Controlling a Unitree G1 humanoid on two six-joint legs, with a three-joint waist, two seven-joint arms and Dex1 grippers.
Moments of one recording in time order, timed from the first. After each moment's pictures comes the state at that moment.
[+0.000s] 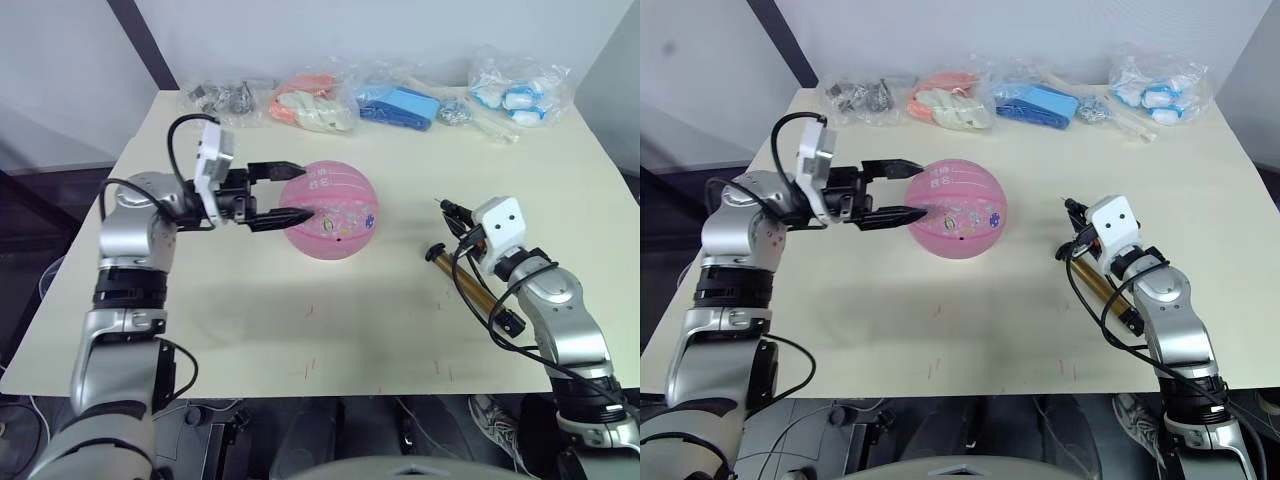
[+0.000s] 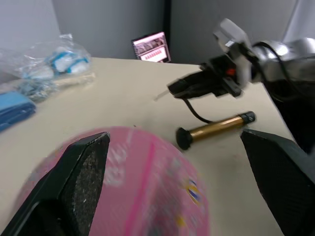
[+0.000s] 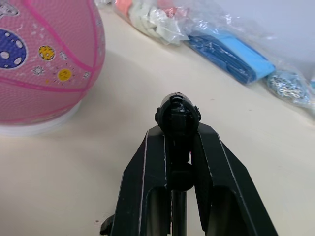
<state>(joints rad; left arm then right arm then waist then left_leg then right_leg) -0.74 0.69 0.07 0.36 -0.48 0.27 -1.50 -0.24 -0.39 -0.01 -0.23 0.08 0.32 0.45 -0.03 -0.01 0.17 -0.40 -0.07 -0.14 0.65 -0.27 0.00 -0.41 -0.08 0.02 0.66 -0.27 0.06</state>
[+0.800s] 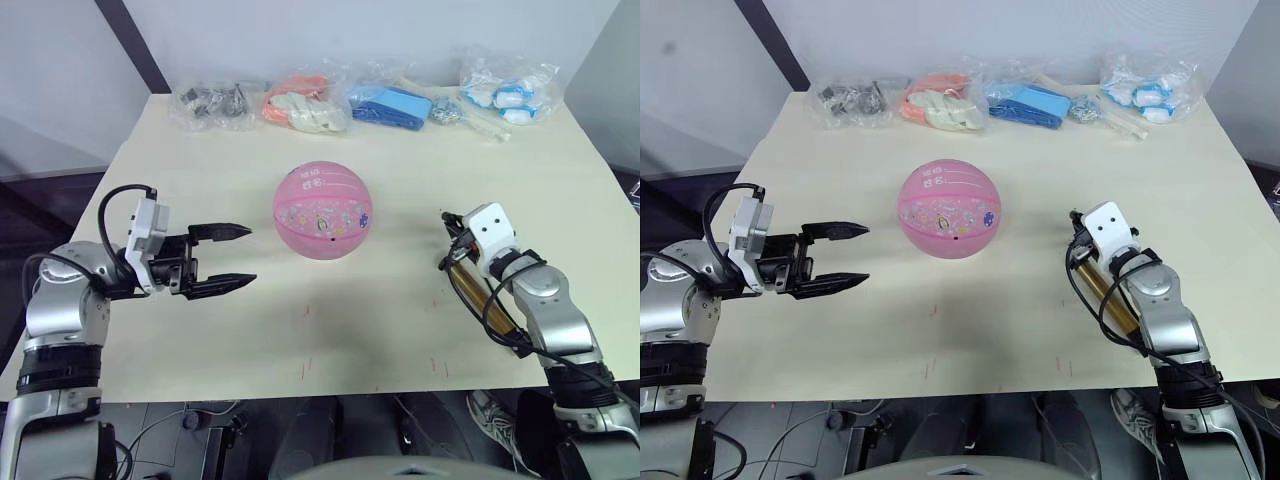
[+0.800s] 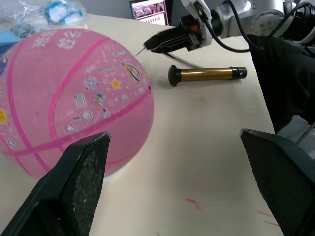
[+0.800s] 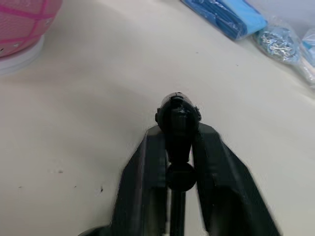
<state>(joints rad) -0.31 0.85 0.22 0.22 -0.56 0.16 -1.56 -0.29 -0.40 0.03 -0.08 -0.02 0.33 0.42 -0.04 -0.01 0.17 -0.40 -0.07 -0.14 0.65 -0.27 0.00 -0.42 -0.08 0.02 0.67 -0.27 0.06</state>
